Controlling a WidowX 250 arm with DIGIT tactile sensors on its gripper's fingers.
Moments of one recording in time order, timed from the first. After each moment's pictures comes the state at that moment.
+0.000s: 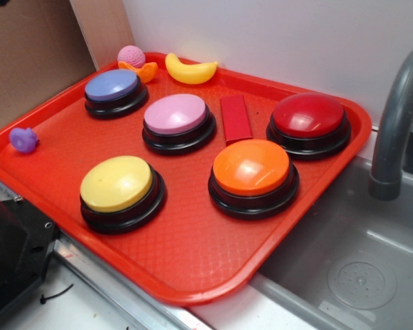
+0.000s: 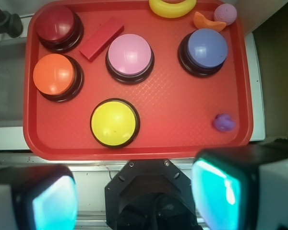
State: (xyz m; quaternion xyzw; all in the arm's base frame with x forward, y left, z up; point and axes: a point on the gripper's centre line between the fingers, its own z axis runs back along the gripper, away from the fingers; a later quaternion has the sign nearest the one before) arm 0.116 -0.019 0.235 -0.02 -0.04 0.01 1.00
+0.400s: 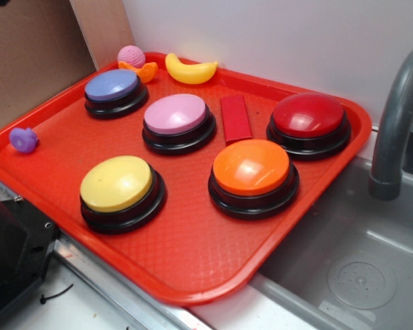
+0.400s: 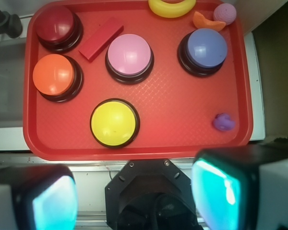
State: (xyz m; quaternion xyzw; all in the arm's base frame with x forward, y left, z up) arm 0.116 -0.019 0.230 -0.01 -0.04 0.01 1.00
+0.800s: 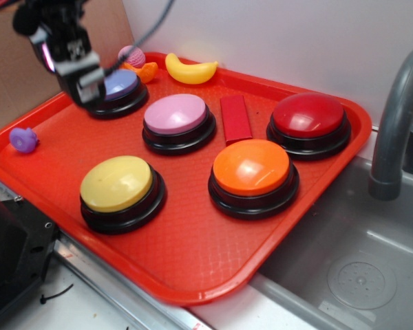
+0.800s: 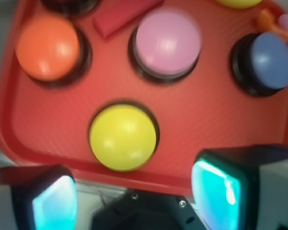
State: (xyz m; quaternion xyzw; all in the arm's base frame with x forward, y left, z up) arm 0.156 -0.047 0.126 0.00 0.01 -0.11 0.99
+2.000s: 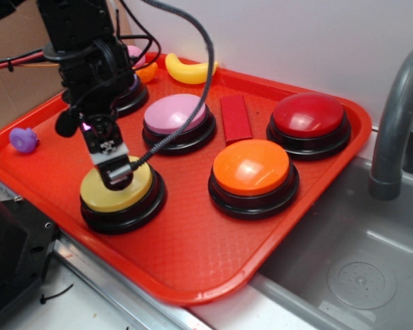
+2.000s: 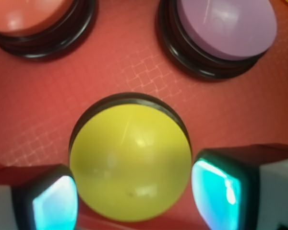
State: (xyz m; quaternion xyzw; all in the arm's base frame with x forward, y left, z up) arm 0.150 -0.054 0.079 0.01 0.00 -0.17 0.99
